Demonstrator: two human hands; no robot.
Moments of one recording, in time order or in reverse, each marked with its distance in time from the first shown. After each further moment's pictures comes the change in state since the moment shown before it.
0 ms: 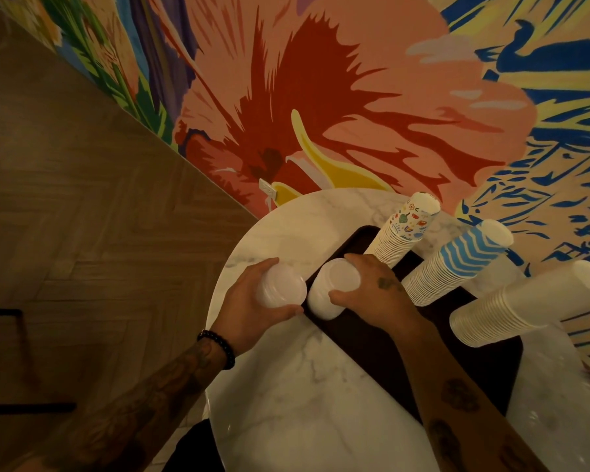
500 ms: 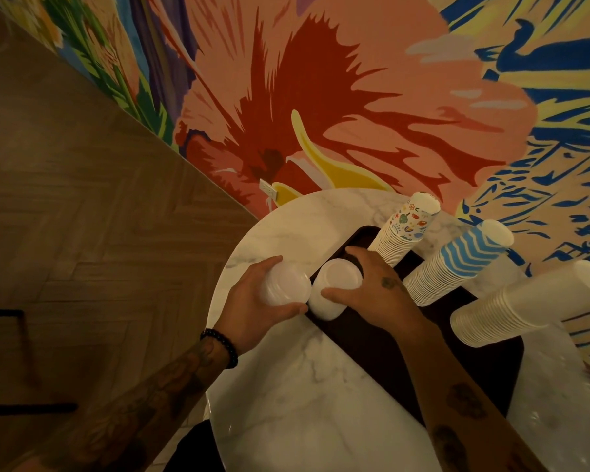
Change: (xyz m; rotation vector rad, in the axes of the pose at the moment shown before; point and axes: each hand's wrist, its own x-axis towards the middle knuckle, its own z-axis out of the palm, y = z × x) left_hand 0.001 0.007 0.001 -0.011 0.001 0.013; right_hand -0.004 -0.005 -0.005 0.112 0.037 -0.006
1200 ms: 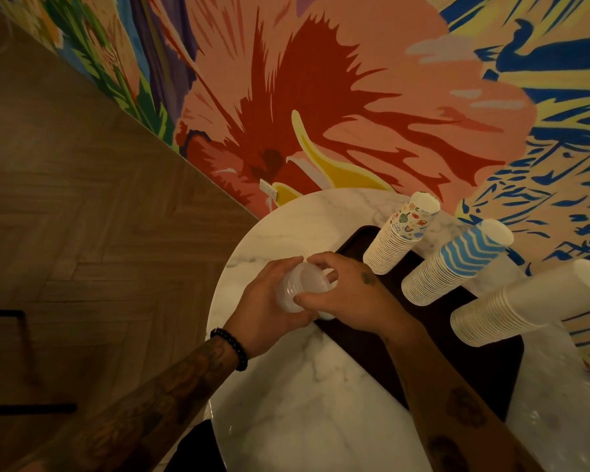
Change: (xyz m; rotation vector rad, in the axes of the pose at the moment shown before) left_hand -0.001 0.014 0.008 -0.010 -0.077 0.124; right_hand -0.014 -0.046 0.001 0.109 -0.162 -0.094
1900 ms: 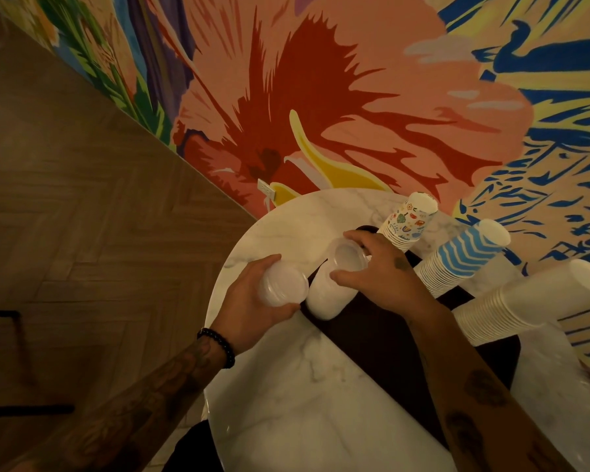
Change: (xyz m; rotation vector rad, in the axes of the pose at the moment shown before) left_hand 0.000 -0.016 -0.010 0.003 0.080 -0.091; right_hand 0.013 0.032 -0.035 -0.011 0.178 0.011
